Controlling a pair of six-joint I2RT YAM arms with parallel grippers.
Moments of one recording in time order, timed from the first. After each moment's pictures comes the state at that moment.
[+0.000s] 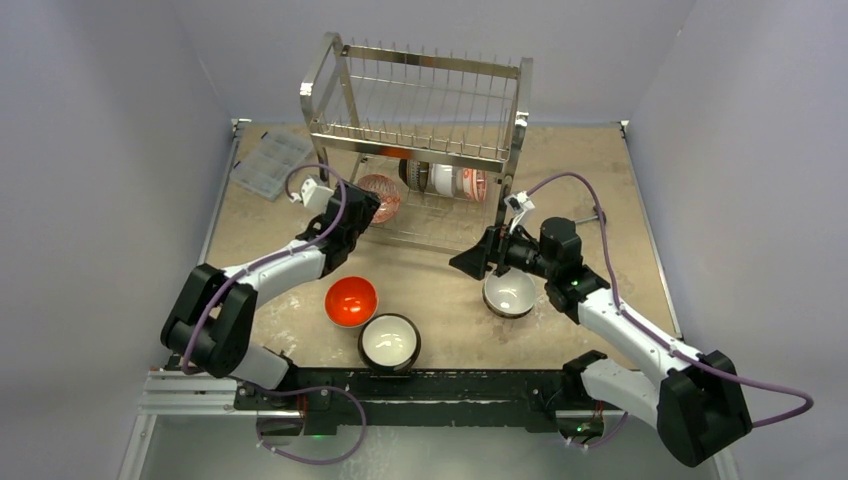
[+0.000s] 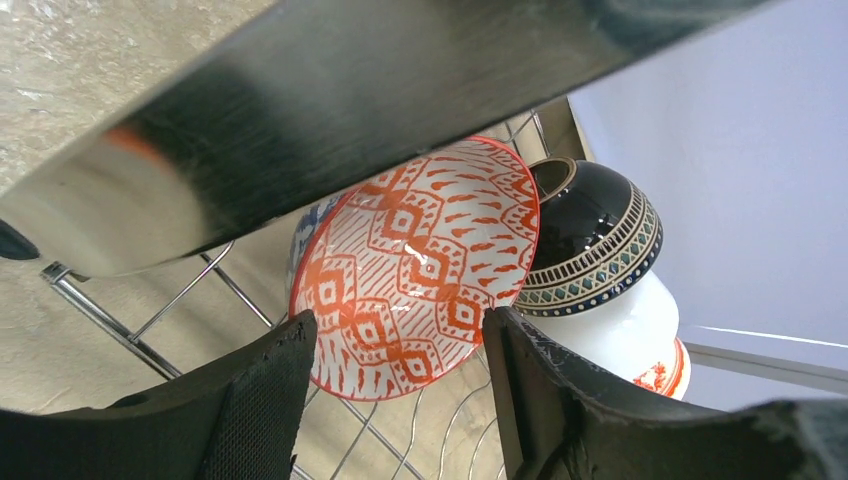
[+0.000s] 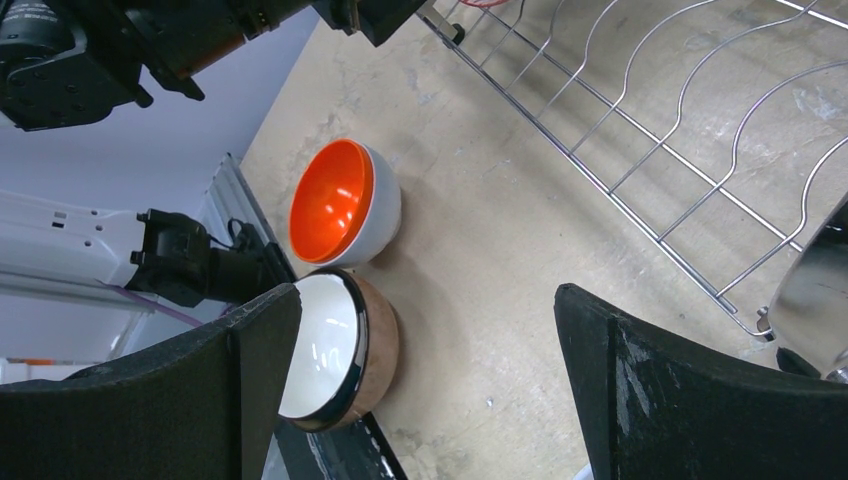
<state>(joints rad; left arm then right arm) -0.48 1.49 0.78 0.17 -0.48 -1.26 0.43 1.02 0.52 0.21 -0.60 0.57</state>
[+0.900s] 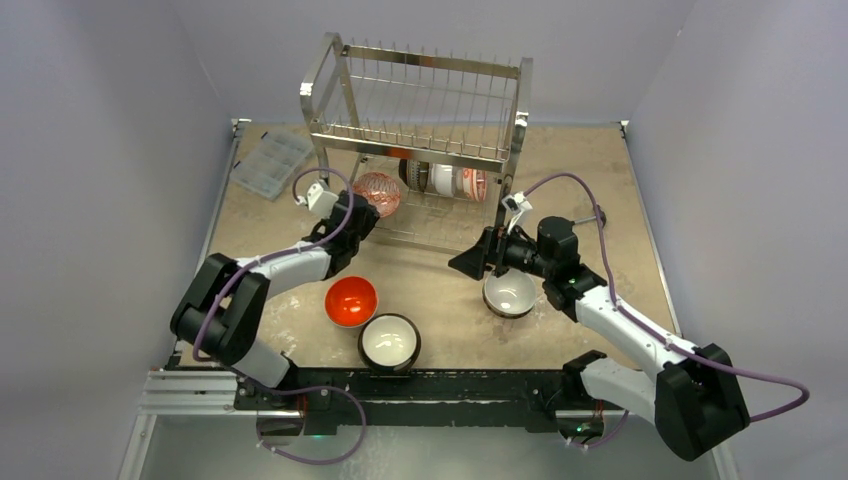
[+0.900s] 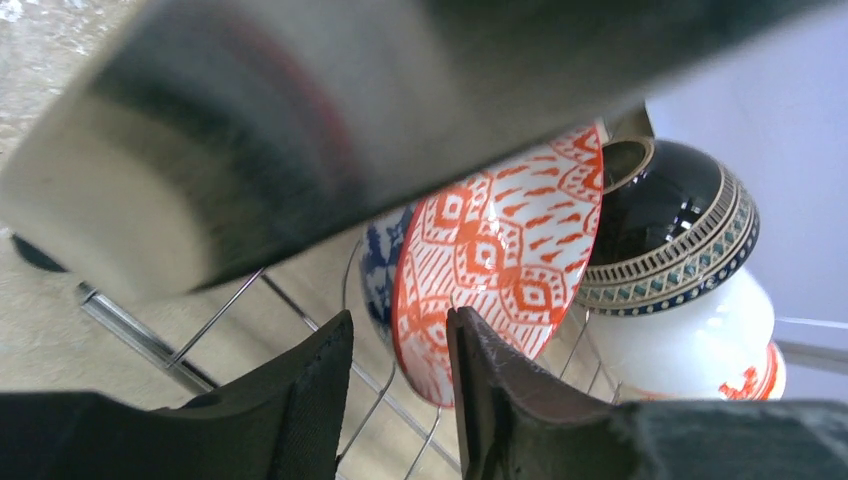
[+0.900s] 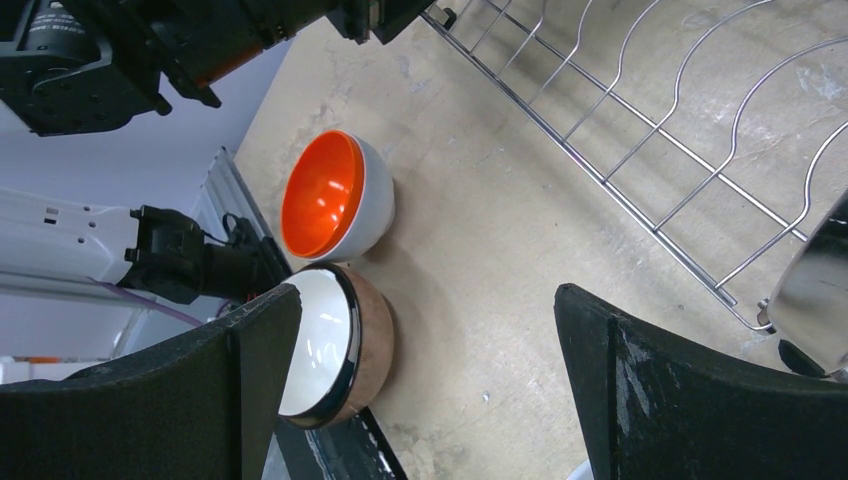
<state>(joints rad) -0.48 1.54 0.74 0.22 -0.48 -1.18 0.43 1.06 0.52 0.21 -0.60 0.57</state>
